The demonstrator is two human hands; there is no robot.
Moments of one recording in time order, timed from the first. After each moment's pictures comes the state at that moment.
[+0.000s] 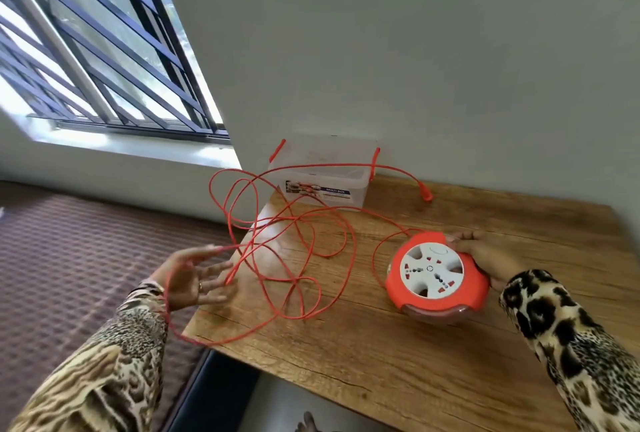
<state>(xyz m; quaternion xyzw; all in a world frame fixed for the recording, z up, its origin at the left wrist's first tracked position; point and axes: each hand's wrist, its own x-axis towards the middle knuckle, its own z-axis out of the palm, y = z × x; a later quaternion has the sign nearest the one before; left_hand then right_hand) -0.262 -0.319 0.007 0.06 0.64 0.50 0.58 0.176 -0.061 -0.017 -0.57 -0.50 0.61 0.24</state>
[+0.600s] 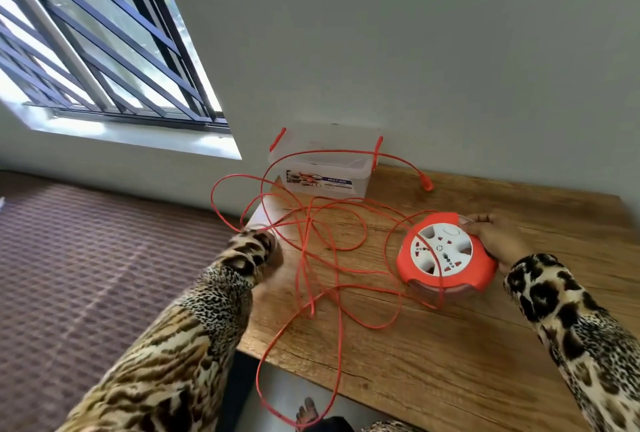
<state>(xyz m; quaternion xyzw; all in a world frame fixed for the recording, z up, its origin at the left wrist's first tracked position) -0.158 -0.219 0.036 0.50 0.80 -0.20 0.25 0.179 -0.042 -0.025 -0.60 -0.49 0.56 0.29</state>
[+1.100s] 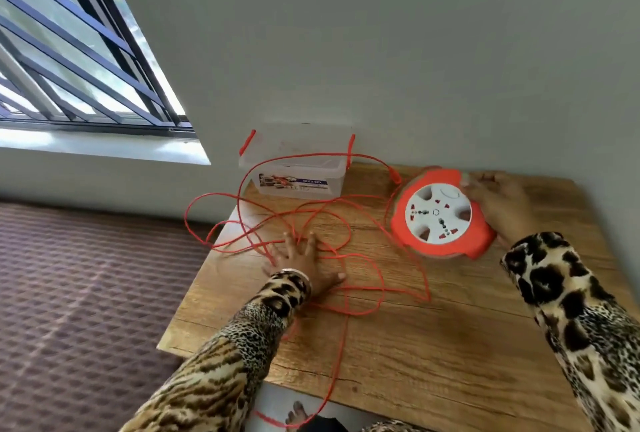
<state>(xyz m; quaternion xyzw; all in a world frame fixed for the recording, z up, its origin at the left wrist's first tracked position) -0.081 -0.193 -0.054 0.45 0.85 -0.08 0.26 0.193 -0.052 0.032 -0.56 -0.53 0.46 0.44</state>
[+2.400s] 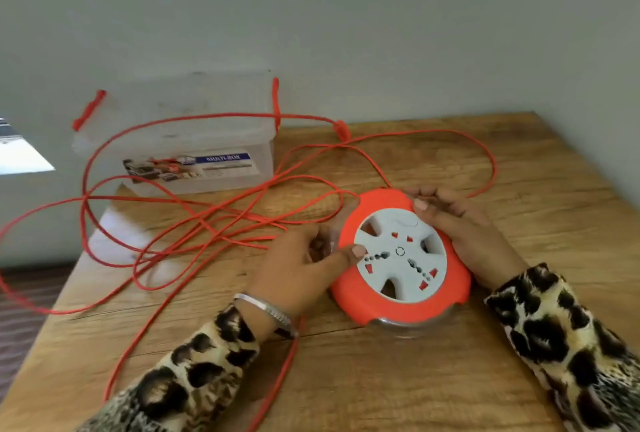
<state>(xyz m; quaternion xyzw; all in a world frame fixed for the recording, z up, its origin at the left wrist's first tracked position) -0.061 -0.147 -0.081 0.56 0.60 0.37 0.44 0.164 -0.091 -0.089 -0.46 -0.53 0.55 0.45</state>
